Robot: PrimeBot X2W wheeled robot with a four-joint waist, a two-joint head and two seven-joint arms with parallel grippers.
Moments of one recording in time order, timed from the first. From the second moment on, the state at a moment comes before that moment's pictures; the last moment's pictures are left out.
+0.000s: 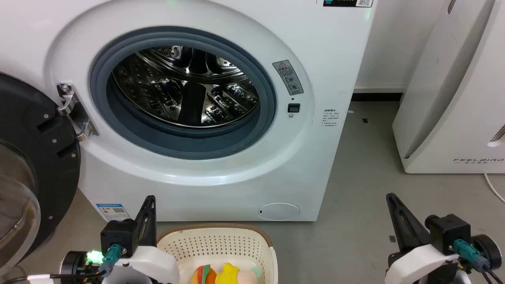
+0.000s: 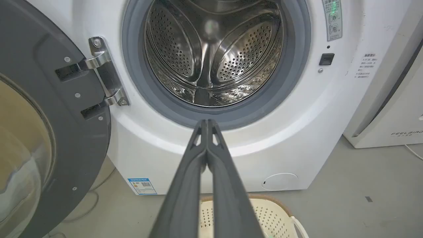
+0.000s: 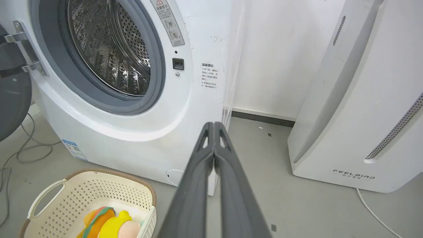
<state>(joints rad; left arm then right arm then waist) 0.01 0.05 0.00 0.00 0.00 0.01 0.00 0.01 -0.05 0.00 0.00 0.01 0.13 0.00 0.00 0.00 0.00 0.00</state>
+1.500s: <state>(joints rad) -0.05 0.05 -0.05 0.12 0.00 0.02 -0.04 0.01 -0.05 -0.01 -0.01 0.04 0.13 -0.04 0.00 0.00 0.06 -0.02</state>
